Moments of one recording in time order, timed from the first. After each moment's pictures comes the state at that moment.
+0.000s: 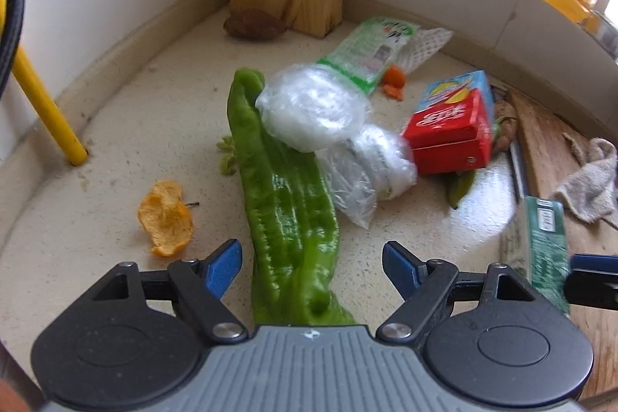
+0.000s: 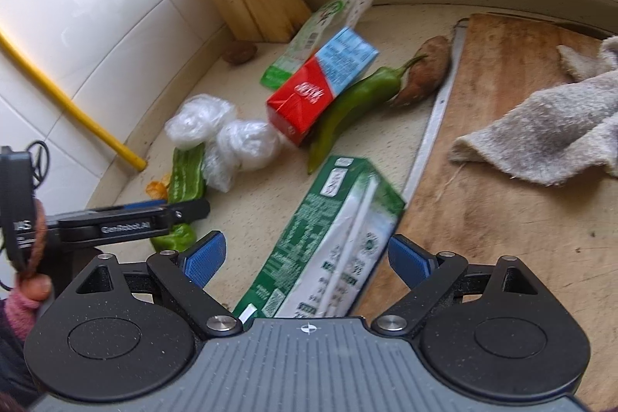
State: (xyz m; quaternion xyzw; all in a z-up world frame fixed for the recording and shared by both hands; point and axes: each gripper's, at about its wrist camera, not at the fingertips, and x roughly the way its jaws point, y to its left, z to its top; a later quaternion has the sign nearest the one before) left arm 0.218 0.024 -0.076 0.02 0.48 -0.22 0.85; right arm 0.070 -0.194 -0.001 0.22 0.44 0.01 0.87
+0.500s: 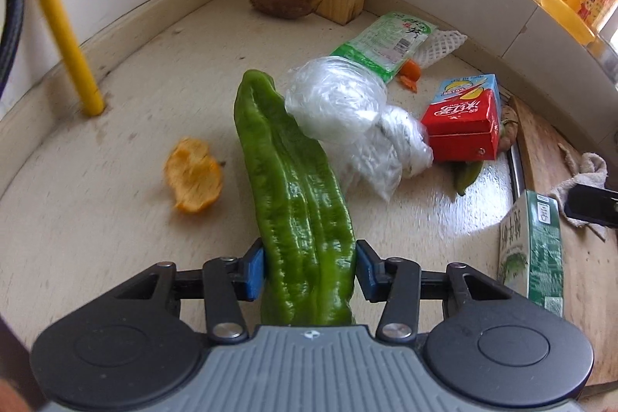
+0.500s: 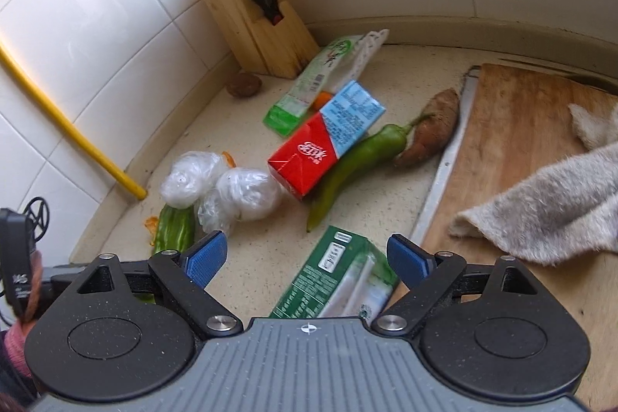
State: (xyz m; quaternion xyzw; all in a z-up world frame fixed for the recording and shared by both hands) left arm 0.208 0.067 -0.078 -0.03 0.50 -0.22 0.84; right arm 0.100 -0.201 0.012 0.19 0.42 0.02 0.89
